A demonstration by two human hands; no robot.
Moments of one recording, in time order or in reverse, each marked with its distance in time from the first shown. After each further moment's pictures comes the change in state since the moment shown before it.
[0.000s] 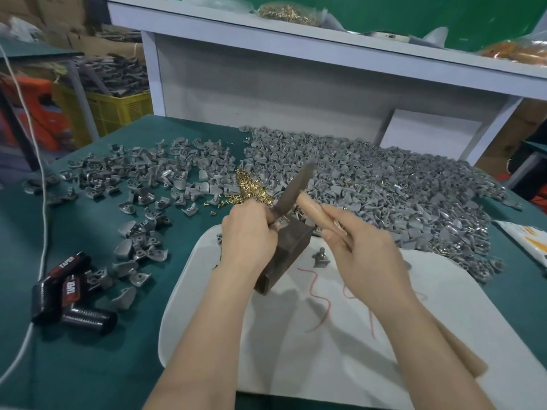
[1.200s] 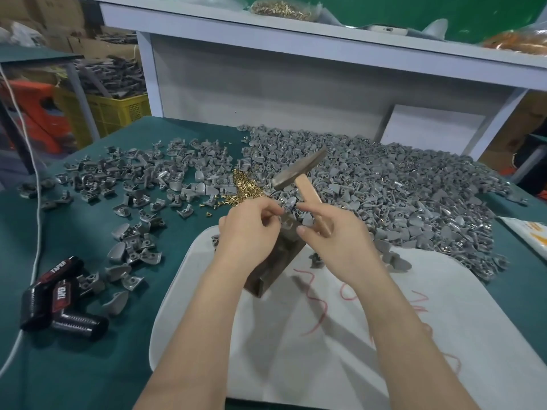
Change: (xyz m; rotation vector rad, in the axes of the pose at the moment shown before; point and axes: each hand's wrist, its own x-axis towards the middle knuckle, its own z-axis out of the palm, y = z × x) left_hand 0.000 0.004 -0.003 -0.268 -0.073 0.030; right_hand 0.030 0.000 0.022 0.257 -0.115 0.048
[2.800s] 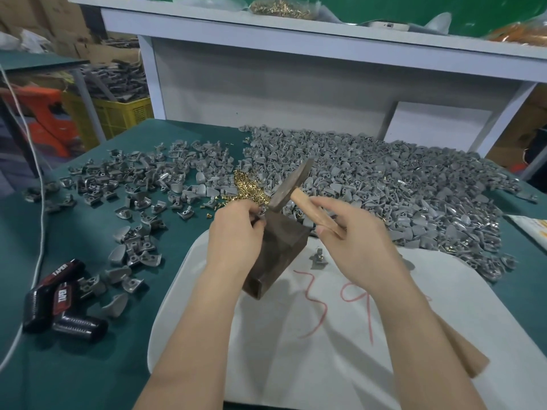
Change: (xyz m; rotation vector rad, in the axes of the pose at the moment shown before) left_hand 0.004 -0.011 0.001 0.122 0.171 -0.081; right_hand -0.009 0.003 -0.021 -0.109 0.002 -0.029
